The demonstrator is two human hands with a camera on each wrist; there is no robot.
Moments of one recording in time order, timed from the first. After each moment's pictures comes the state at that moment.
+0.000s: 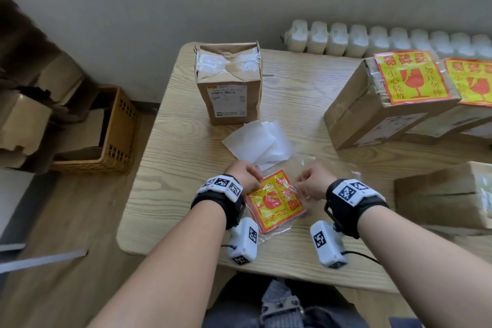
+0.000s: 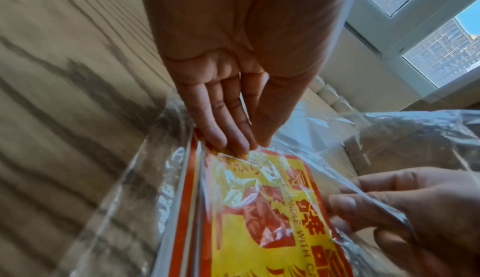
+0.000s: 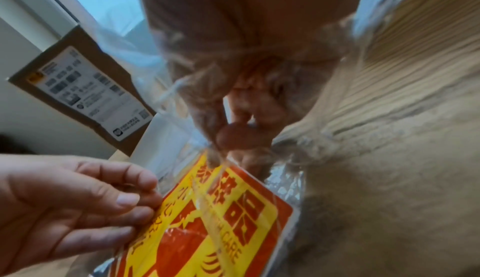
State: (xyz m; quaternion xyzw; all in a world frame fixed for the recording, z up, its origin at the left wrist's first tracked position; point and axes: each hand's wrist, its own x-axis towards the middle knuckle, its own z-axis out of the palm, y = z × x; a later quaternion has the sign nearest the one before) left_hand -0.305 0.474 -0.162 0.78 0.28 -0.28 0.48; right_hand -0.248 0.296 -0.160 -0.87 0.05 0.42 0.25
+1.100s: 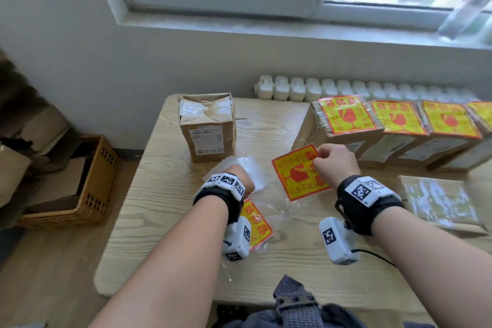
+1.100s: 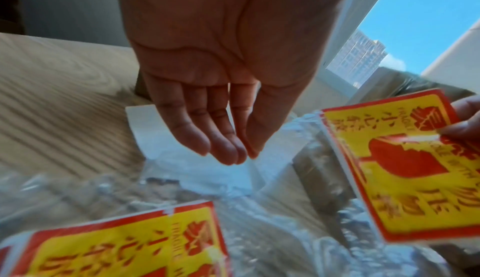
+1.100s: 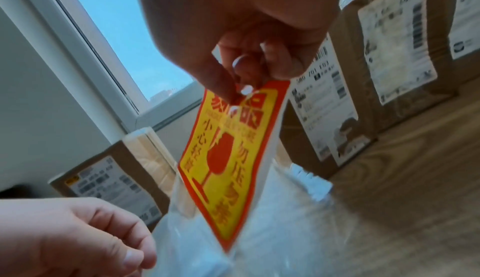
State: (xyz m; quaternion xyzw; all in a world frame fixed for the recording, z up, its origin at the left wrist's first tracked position) left_hand -0.246 0.449 -0.127 0.86 0.22 -0.30 0.37; right_hand -0.221 0.244 -0.052 -0.95 0.03 0.10 0.29
